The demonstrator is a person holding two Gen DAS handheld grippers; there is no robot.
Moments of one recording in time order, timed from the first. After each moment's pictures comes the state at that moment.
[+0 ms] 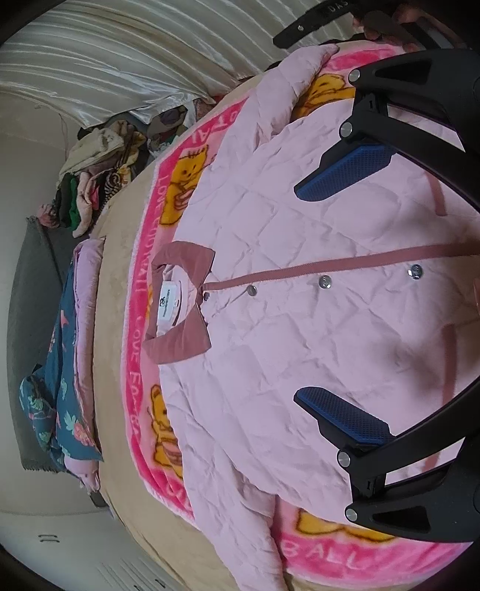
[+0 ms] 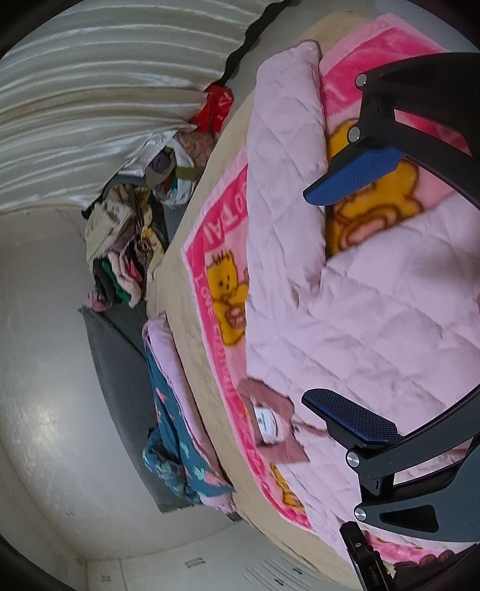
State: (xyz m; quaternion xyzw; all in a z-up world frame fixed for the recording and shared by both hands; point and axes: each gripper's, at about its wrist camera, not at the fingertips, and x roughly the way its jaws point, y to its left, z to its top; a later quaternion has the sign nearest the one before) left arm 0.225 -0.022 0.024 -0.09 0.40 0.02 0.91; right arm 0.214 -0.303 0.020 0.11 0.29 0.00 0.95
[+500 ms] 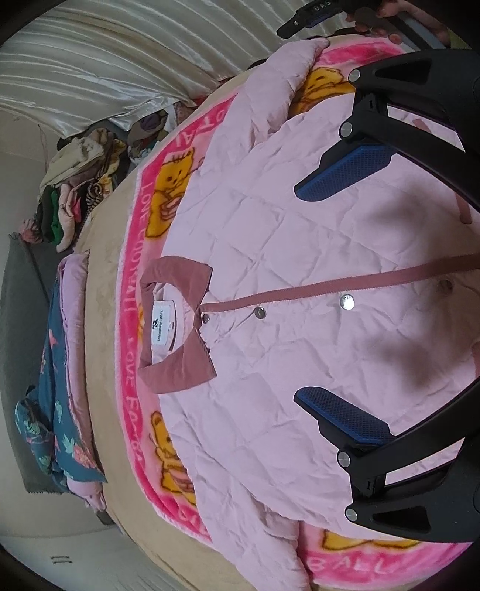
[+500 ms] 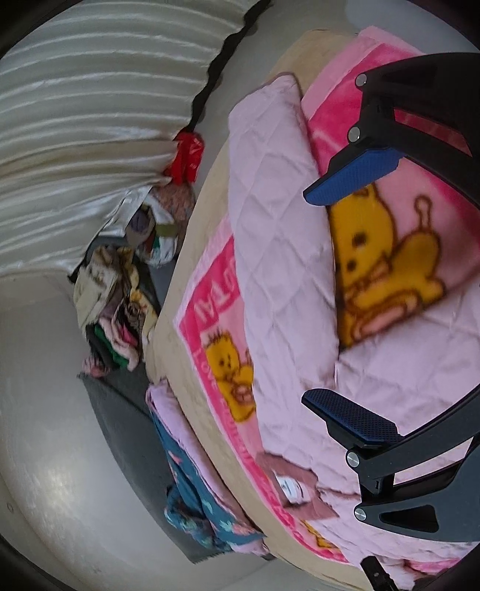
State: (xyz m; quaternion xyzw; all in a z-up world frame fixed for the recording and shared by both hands) left arm 0.265 -0.044 0.011 -0.07 0.43 0.00 0.90; right arm 0.233 -0.389 -0.015 0.15 0.31 -0.11 0.93
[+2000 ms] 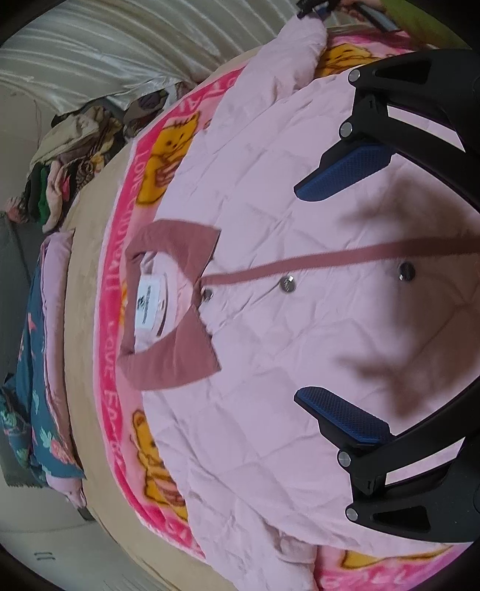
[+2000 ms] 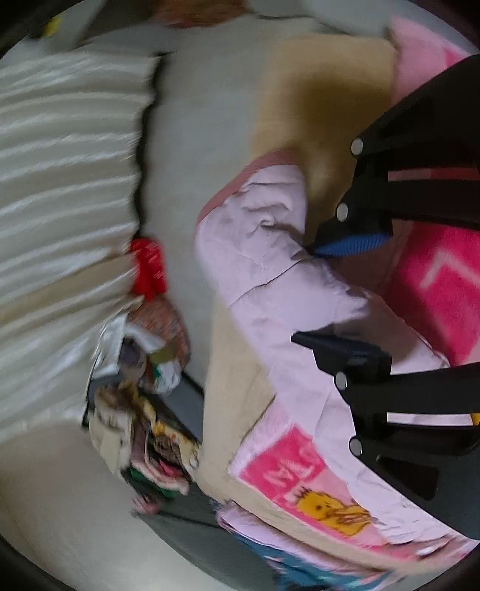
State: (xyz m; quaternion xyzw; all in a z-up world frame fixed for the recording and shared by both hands) left arm 0.326 -0.017 -0.026 -0.08 0.45 0.03 0.89; right arm 0.298 -0.572 -0.074 0.26 0.30 -0.28 0.88
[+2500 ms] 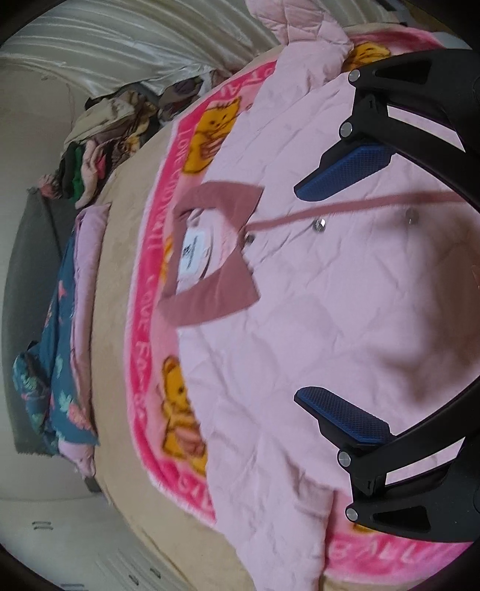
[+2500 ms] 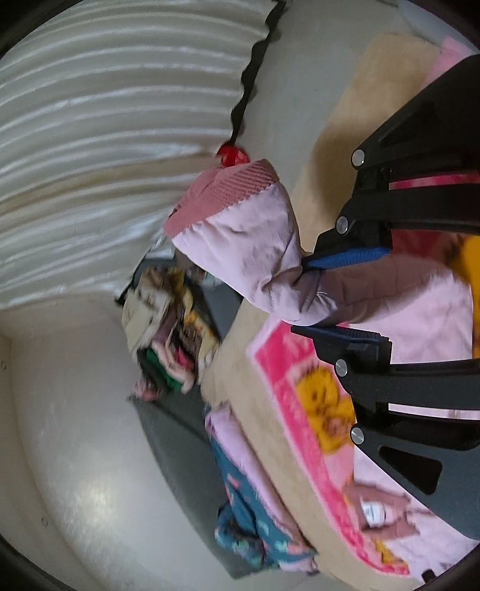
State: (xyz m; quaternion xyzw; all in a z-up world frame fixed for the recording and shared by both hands) left arm 0.303 0.046 0.010 -0.10 0.40 0.07 0.91; right arm 0.306 -0.444 0.037 0.15 0.21 -0.12 0.96
